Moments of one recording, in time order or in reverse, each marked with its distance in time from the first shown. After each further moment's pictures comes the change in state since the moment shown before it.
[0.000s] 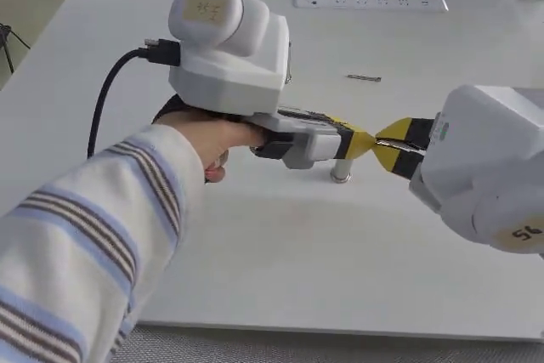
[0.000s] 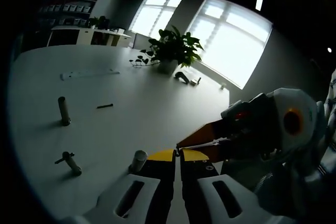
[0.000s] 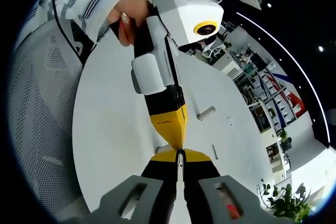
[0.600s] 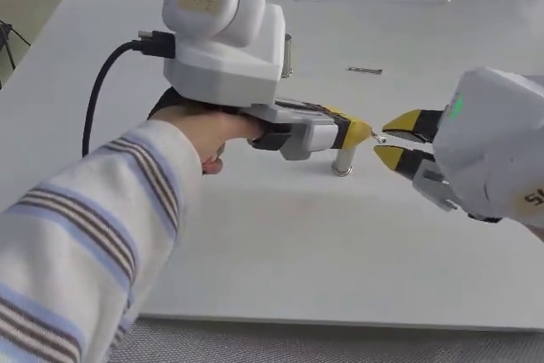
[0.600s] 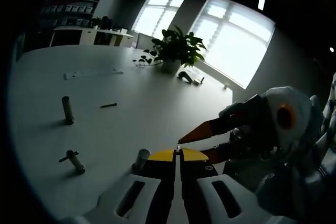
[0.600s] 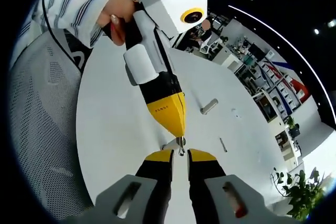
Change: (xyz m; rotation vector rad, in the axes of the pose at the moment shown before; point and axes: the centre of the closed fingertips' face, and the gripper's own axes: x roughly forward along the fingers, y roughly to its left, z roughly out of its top) left arm -0.006 0.001 -0.001 0.000 0.004 0.028; right arm 0.001 0.008 -0.014 0.172 -0.001 0.060
